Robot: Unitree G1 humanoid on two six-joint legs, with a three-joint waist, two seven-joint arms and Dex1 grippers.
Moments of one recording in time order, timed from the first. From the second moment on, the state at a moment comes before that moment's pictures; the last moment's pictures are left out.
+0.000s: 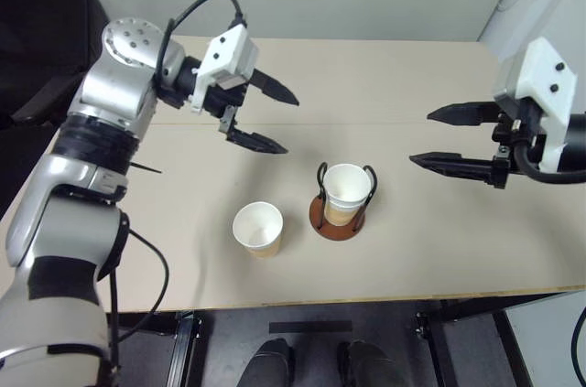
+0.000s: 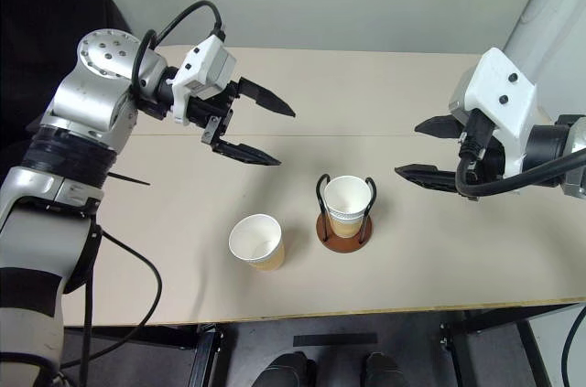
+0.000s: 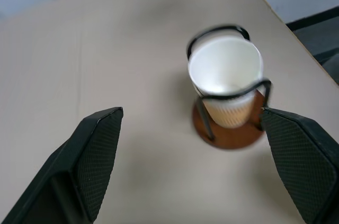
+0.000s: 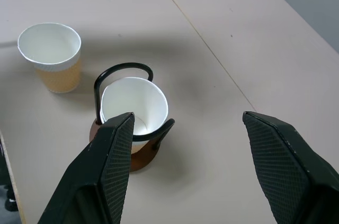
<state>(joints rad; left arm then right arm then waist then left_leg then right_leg) -1.29 0.83 -0.47 0.56 -0.45 0.07 -1.59 -0.73 -1.20 -0.20 -0.60 0.90 1.12 0.78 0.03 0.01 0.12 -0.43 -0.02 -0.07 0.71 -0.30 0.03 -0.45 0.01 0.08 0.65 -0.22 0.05</state>
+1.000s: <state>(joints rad) -1.14 1.07 -0.63 0.23 -0.47 0.12 -1.59 -0.63 -1.31 -0.21 -0.70 0.97 1.12 0.91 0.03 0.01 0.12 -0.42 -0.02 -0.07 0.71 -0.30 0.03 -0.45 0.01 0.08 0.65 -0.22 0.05</state>
